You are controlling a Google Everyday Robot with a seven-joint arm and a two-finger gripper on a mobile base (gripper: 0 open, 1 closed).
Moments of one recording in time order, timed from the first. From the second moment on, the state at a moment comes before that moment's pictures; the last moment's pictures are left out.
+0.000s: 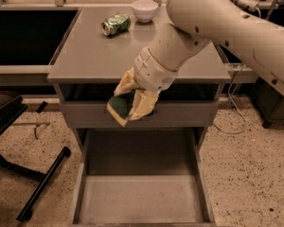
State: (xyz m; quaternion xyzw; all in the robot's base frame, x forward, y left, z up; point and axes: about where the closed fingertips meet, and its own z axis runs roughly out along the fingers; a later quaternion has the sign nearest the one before) arm 0.503 0.025 0.861 -0.84 0.46 0.16 0.24
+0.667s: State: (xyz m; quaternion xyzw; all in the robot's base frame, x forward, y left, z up) arm 0.509 0.024 0.841 -0.82 0.48 0.17 0.27
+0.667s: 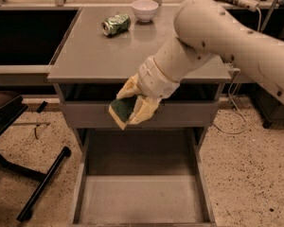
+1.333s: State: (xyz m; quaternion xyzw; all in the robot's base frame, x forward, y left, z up) arm 0.503 0.035 0.738 -0.73 0.56 0.22 0.32
